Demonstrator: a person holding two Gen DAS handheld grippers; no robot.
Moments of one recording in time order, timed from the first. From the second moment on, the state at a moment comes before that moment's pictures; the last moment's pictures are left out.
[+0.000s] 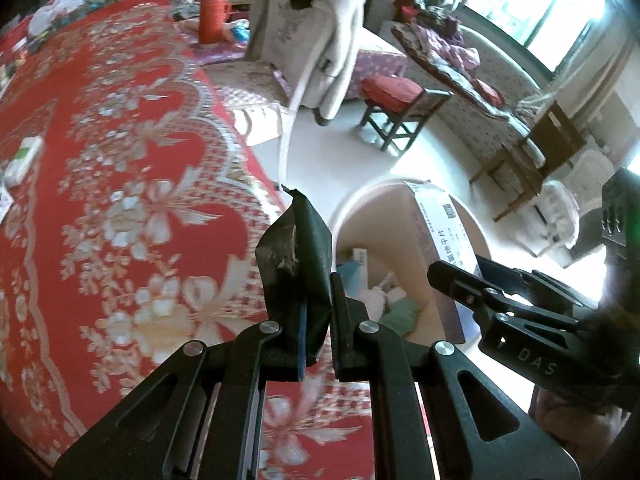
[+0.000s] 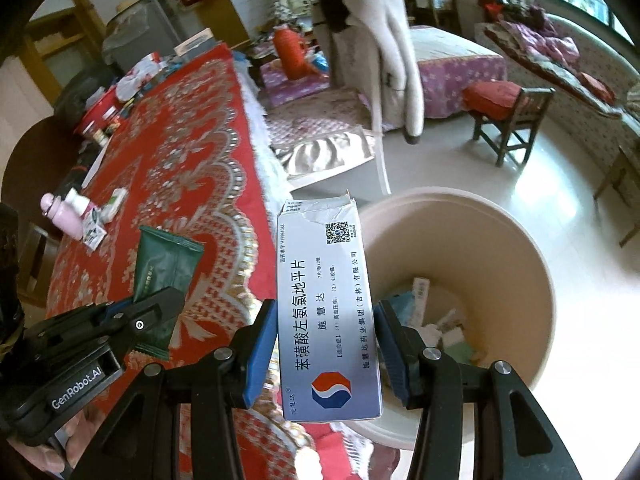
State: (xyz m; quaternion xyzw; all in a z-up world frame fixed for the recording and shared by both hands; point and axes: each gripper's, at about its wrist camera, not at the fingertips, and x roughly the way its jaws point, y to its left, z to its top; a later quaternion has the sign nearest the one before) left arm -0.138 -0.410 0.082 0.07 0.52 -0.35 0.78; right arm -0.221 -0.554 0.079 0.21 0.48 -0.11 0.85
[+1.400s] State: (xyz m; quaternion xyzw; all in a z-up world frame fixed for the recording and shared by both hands) left arm -0.164 -0.493 0.051 0.07 0.56 -0.43 0.70; right arm -0.276 -0.634 0.041 0.25 0.51 -0.20 0.80
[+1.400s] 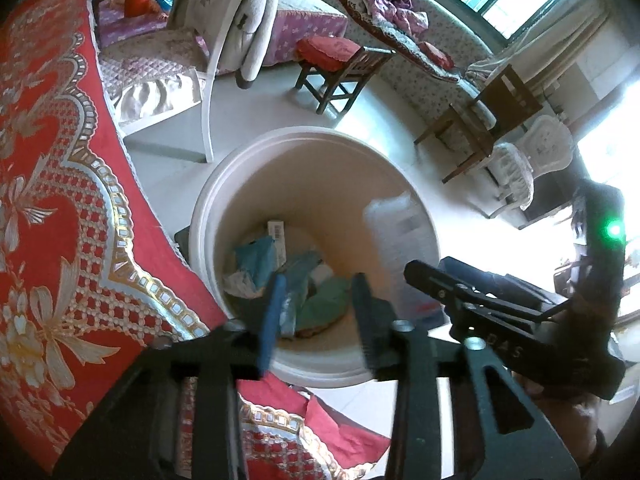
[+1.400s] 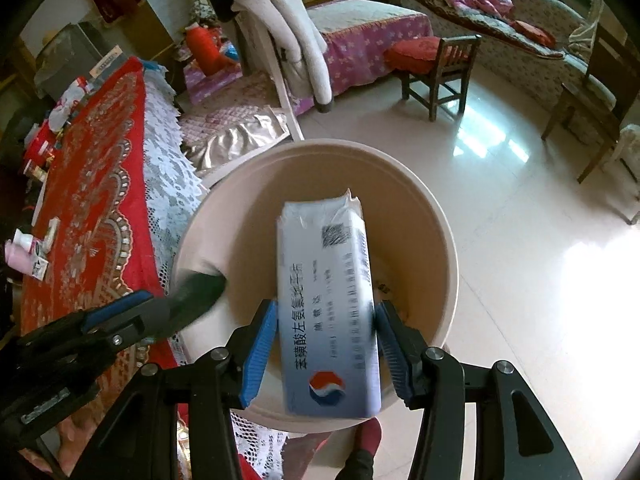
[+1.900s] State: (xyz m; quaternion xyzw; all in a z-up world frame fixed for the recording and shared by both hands) left arm -0.161 -0.465 0.064 0.07 0.54 -0.40 0.74; right arm -0.266 -0.620 0.045 0.25 0.51 -0.19 0.80
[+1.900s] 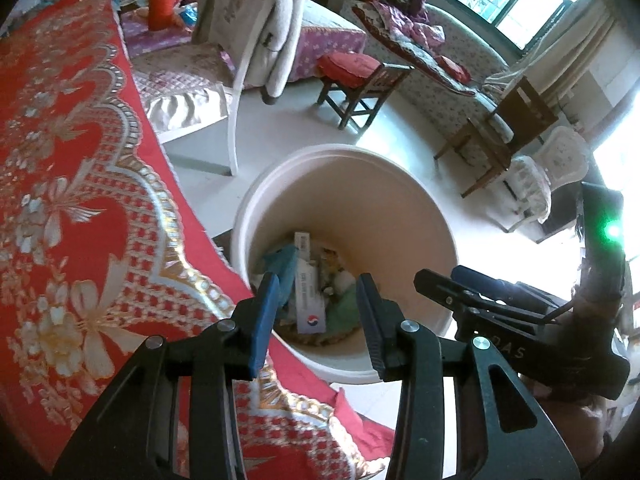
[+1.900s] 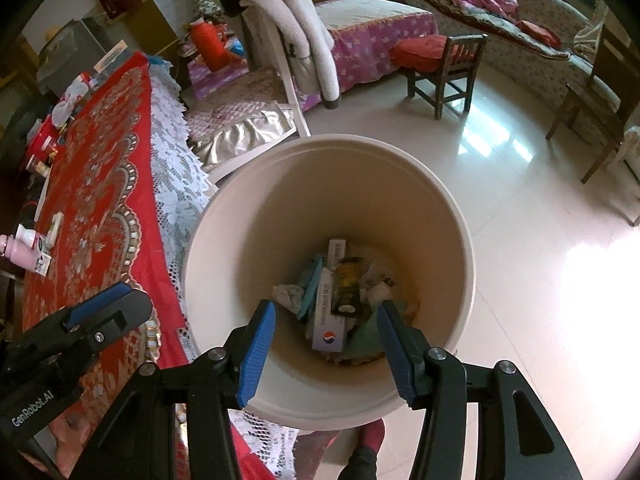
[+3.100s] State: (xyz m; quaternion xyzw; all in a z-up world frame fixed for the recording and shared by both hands) left arm -0.092 -0.235 0.117 -0.02 0.46 -0.15 0.87; right arm -0.128 -0.431 0.112 0.12 0.45 0.01 0.88
